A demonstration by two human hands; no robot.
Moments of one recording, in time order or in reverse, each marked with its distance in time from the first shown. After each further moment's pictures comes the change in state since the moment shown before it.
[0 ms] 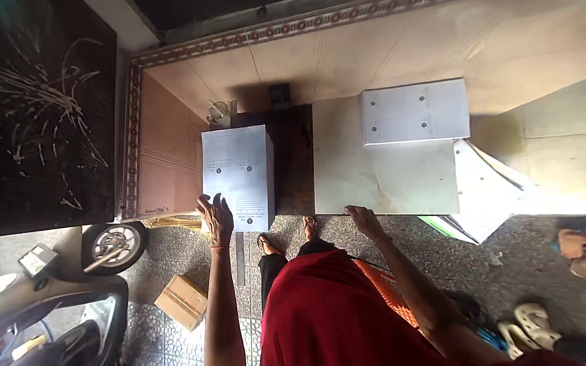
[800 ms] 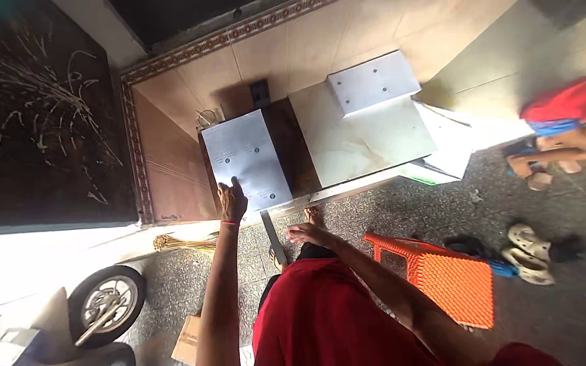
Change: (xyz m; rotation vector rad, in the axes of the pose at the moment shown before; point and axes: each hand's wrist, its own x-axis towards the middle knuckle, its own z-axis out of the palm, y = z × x) left_hand 0.020 -0.053 -0.026 -0.018 -0.439 0.337; right_hand -0.106 -0.172 0.208 0.686 -0.364 -0.126
